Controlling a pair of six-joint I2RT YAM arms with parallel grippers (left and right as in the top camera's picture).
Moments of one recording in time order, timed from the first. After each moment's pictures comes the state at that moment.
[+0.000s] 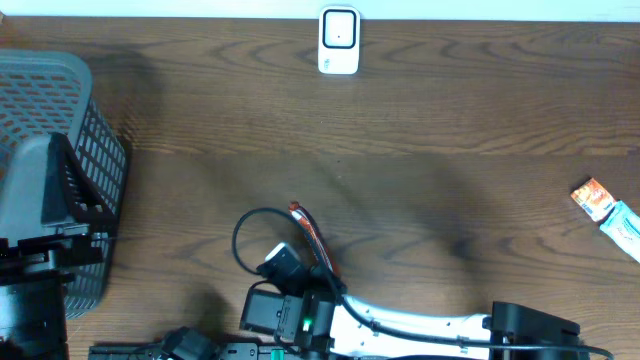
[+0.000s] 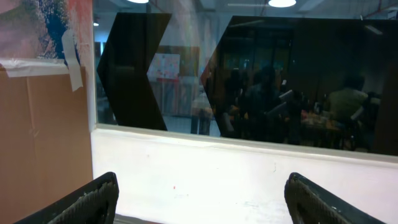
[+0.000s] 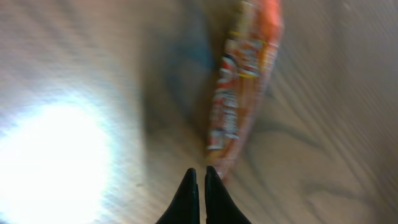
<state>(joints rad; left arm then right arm) -0.51 0.65 1.48 -0.53 -0.63 0.09 1.39 1.69 1.10 -0.79 0.47 0.55</state>
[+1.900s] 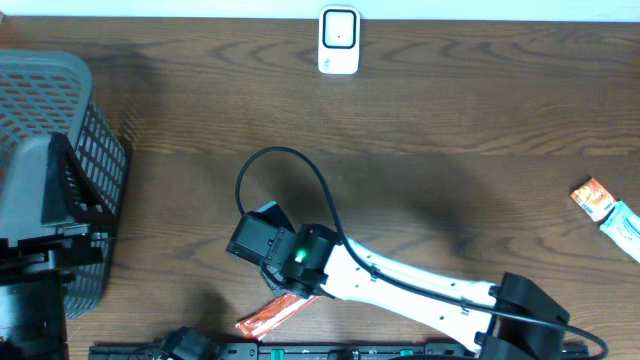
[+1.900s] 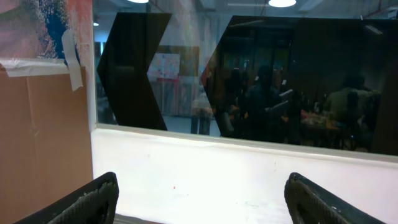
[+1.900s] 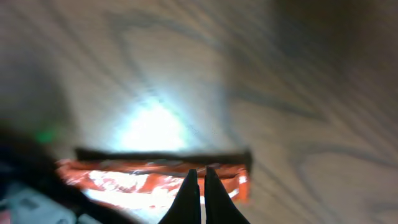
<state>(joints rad) -0.51 0.65 1.48 -0.53 -0.63 0.09 1.18 1.77 1.37 -0.89 0.09 0.58</state>
